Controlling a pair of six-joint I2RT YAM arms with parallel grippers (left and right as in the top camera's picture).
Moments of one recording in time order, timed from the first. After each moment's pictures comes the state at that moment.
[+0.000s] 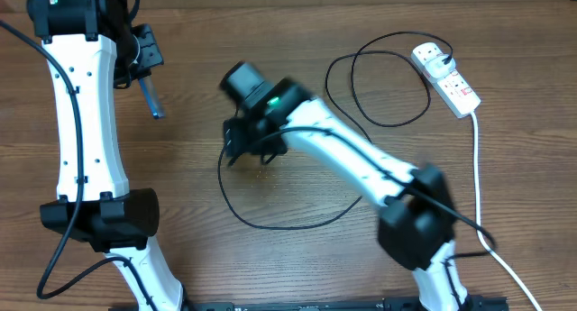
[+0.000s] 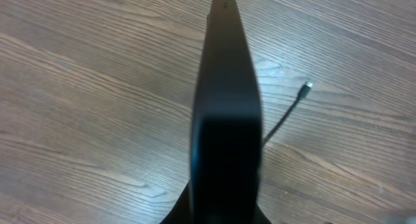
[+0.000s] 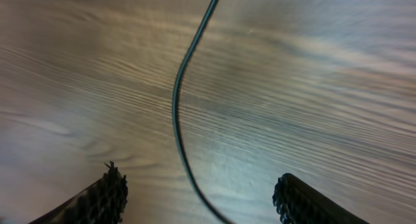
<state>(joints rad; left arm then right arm) 0.05 2.04 2.46 -1.69 -0.10 -0.35 0.83 2.17 1.94 -1.05 -0.16 0.68</state>
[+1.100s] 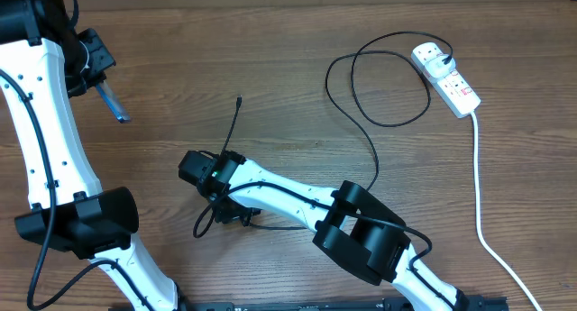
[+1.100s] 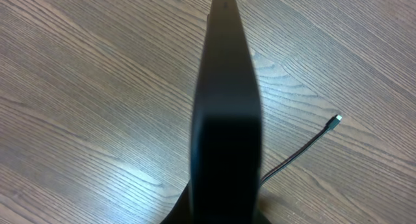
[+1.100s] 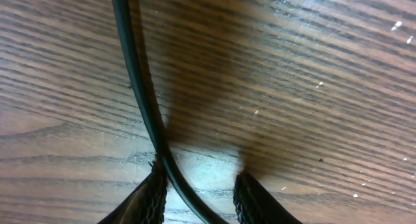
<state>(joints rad) 0.24 2.04 2.46 -1.69 -0.05 -0.37 1.06 2.31 1.82 -1.05 -0.03 0.78</state>
